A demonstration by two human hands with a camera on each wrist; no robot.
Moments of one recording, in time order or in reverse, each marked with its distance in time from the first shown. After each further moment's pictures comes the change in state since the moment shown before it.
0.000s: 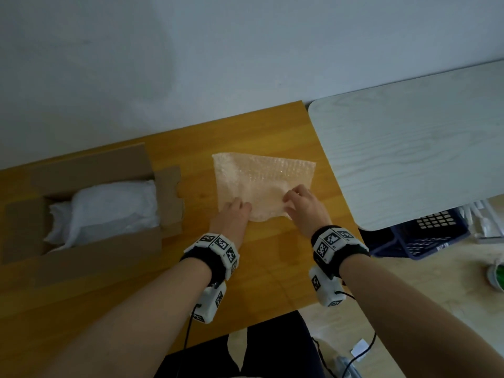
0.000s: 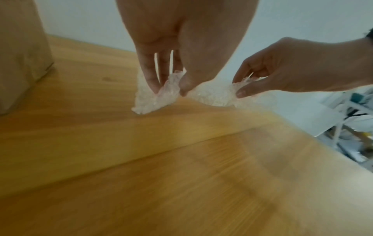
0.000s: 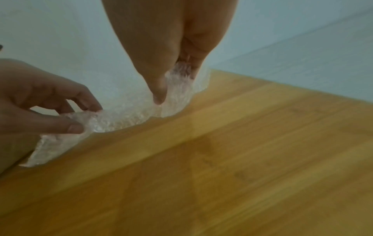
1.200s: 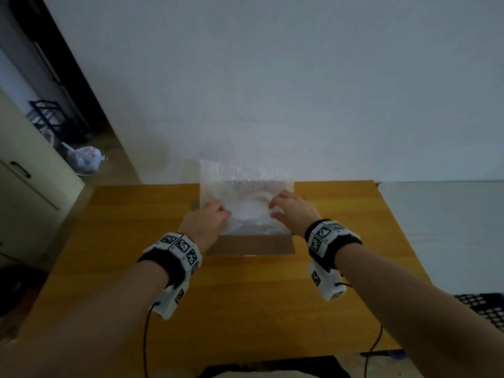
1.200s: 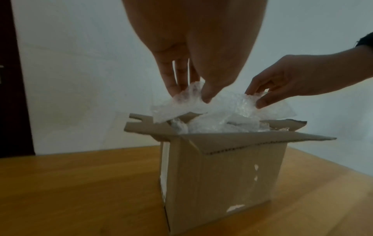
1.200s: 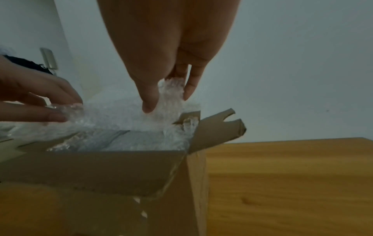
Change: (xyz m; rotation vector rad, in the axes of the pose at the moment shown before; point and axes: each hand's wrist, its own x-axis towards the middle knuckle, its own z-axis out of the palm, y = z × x) left_hand -0.176 -0.250 -0.106 0.062 0.378 0.003; right_hand 0.014 -0.289 -0.014 -0.254 -0.003 -0.374
